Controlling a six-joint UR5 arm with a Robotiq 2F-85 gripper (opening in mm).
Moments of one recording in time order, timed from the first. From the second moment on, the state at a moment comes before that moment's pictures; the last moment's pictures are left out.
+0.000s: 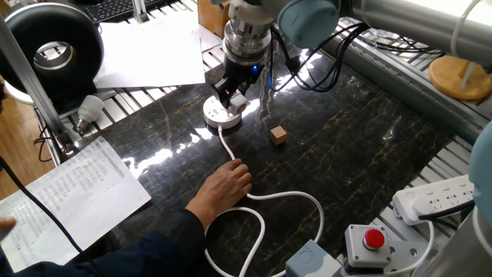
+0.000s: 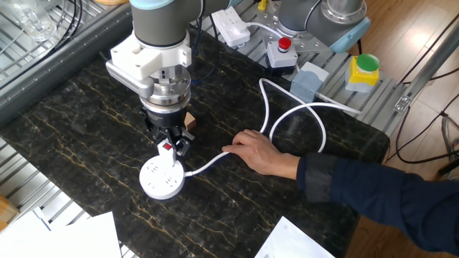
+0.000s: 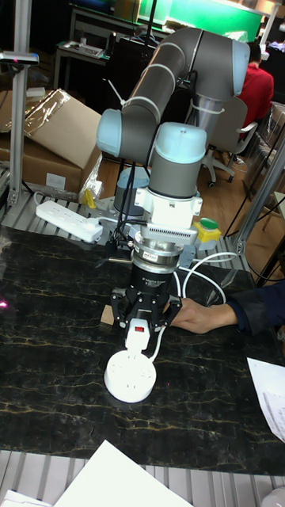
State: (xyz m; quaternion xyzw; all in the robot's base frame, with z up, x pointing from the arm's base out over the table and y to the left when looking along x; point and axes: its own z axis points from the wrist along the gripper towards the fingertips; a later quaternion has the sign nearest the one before) arm 0.597 0.034 0.080 -0.01 0.99 0.03 0.10
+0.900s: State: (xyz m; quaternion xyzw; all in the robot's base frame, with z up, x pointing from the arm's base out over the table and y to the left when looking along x) arm 0.597 0.033 0.081 0.01 0.99 0.04 0.10
